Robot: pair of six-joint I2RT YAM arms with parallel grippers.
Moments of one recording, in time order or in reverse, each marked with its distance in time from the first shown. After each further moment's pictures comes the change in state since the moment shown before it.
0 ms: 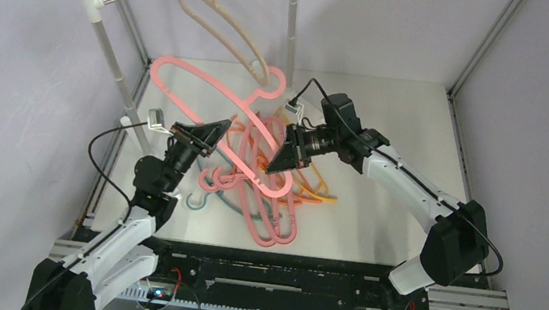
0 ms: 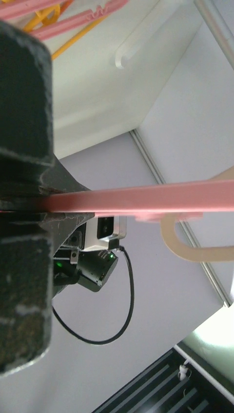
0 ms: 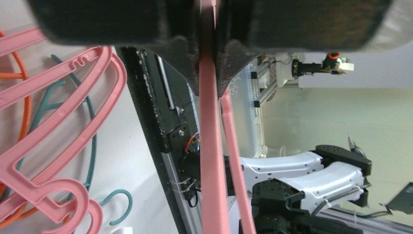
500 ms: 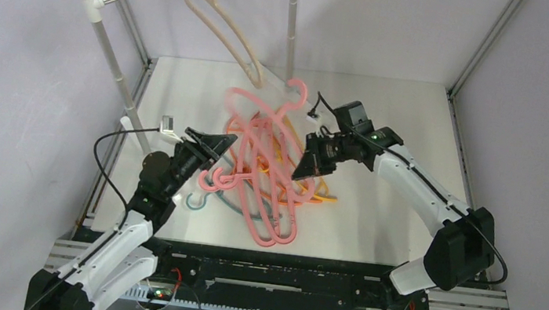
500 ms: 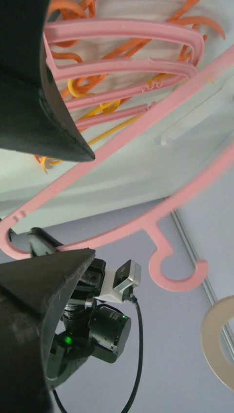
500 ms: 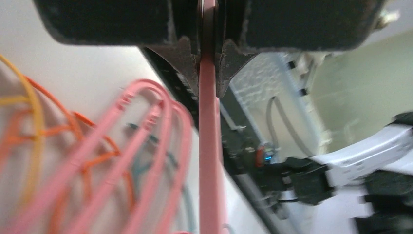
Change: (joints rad) left arm 0.002 -0.066 0.003 -0.393 0.010 0.151; right arm -0.091 -0.038 -0.005 -0.370 0.278 -0.208
